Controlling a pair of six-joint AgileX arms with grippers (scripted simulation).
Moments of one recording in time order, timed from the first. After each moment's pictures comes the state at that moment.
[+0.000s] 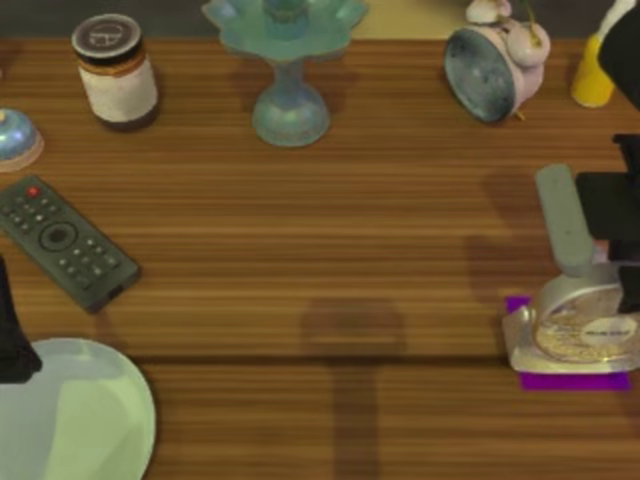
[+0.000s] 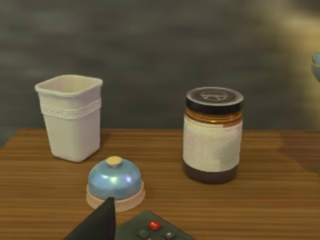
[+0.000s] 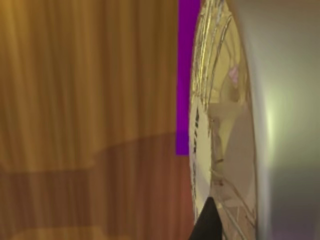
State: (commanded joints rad) left arm 0.00 0.00 0.00 0.00 0.00 0.00; right arm 0.33 1.64 1.30 -1.24 -0.01 -1.23
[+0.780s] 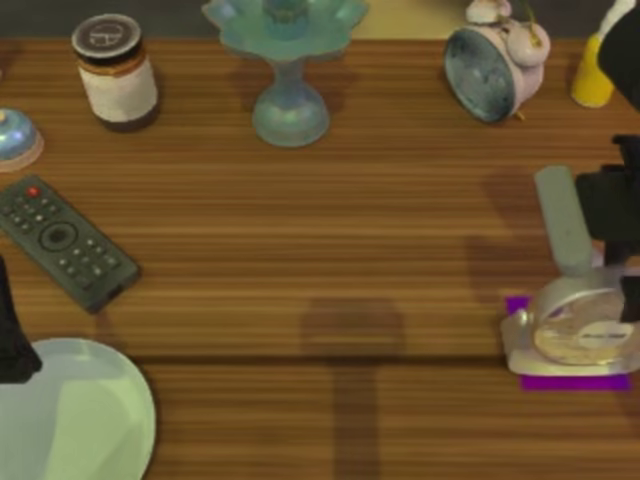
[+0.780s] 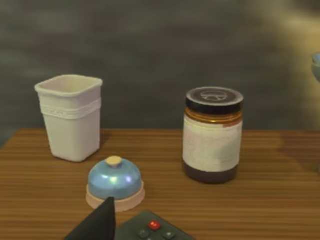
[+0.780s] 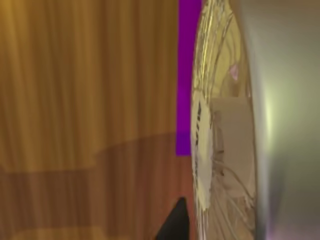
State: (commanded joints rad) left arm 0.00 0.00 0.00 0.00 0.00 0.00; right arm 0.33 1.64 1.30 -1.24 -0.01 -1.23
